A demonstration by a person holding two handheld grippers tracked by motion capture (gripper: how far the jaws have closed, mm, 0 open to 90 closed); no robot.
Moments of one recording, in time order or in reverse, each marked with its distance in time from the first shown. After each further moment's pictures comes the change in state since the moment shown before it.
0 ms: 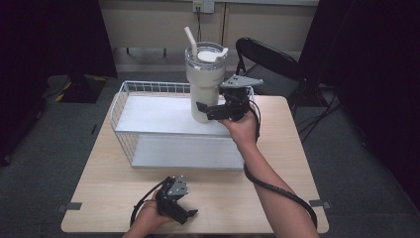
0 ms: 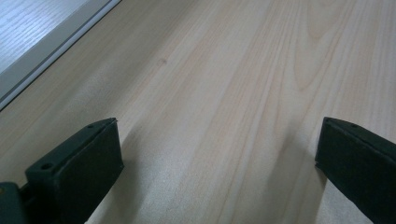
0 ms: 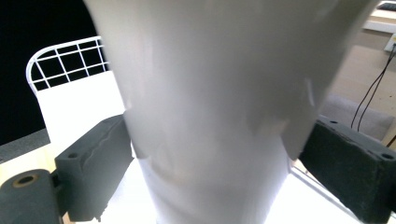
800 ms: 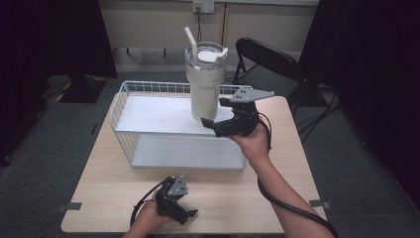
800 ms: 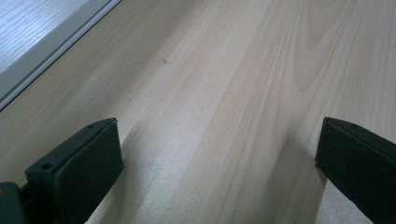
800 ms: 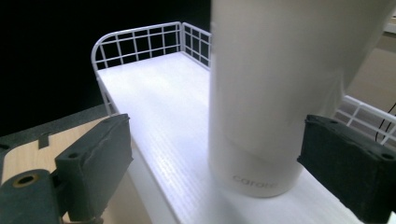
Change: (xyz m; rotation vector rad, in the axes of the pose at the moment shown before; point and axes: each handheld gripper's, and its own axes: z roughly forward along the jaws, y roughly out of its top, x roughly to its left) left arm 0.000 0.000 0.000 0.000 -0.001 0.000; right arm 0.023 -0.011 -0.040 0.004 0.101 -0.044
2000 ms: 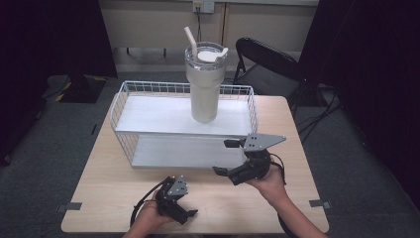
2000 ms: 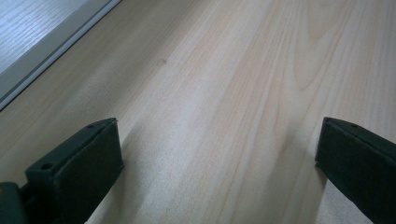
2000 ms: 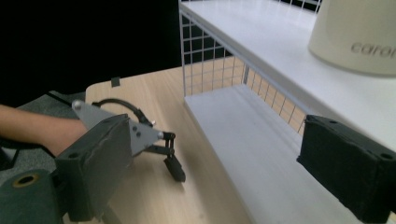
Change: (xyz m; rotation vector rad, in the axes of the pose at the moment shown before) left arm 0.000 0.000 0.000 0.005 -0.001 -0.002; right arm 0.035 -0.086 -0.041 0.038 0.204 -0.053
